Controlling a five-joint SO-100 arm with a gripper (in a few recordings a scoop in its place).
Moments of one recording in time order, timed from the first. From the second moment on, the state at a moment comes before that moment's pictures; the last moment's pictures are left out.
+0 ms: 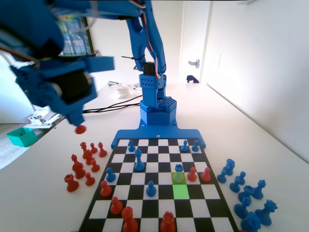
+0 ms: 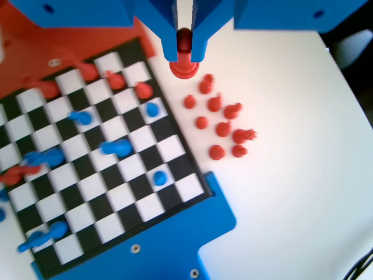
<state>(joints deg) 34.0 69.0 68.3 93.4 -96.2</state>
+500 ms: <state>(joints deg) 47.5 51.6 53.8 92.2 -101.2</state>
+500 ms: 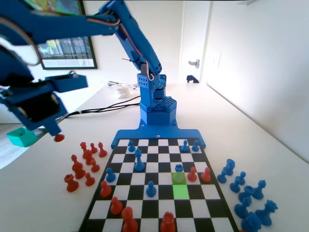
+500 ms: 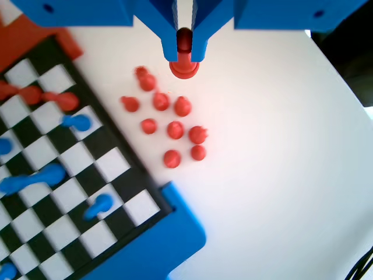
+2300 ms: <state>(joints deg) 51.8 36.1 57.3 77.3 -108.4</state>
